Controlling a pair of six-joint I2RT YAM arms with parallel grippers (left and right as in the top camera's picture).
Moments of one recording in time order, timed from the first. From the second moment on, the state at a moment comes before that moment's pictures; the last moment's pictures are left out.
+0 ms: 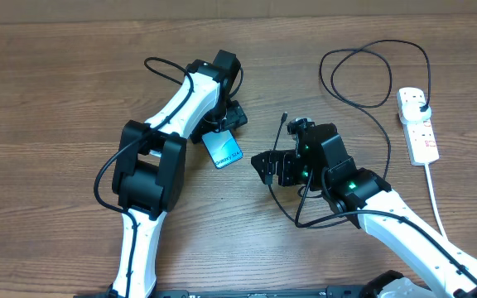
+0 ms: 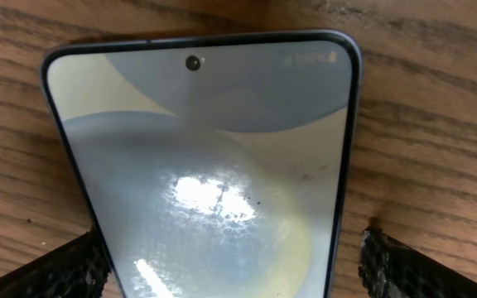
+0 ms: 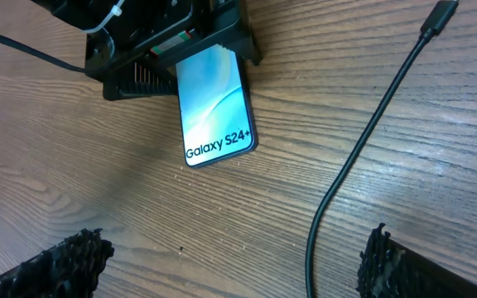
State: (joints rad) left arm -0.39 2.32 1.85 -1.08 0.00 -0.81; right arm 0.50 1.32 0.74 -0.23 -0.25 0.49
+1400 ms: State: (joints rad) left arm -0.44 2.24 1.70 -1.03 0.08 -0.93; right arm 0.50 1.32 0.74 -0.23 -0.26 0.49
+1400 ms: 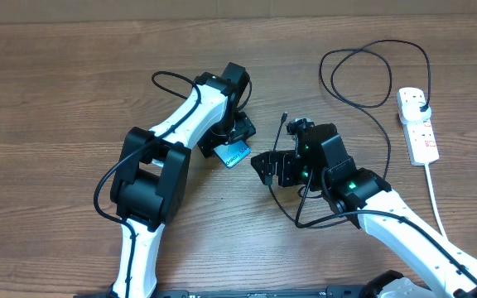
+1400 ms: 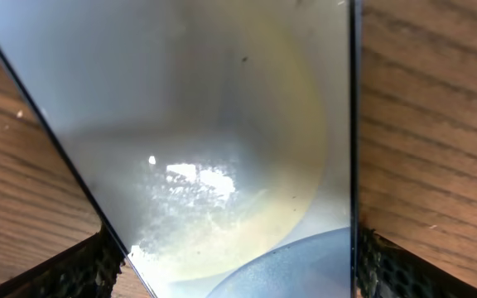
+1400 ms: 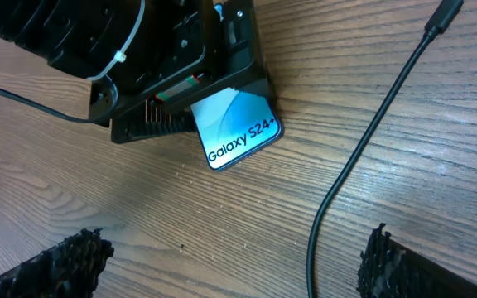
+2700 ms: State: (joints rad) left arm -0.45 2.24 1.69 -1.02 0.04 -1.08; right arm 0.50 1.32 0.74 -0.25 -0.27 0.46
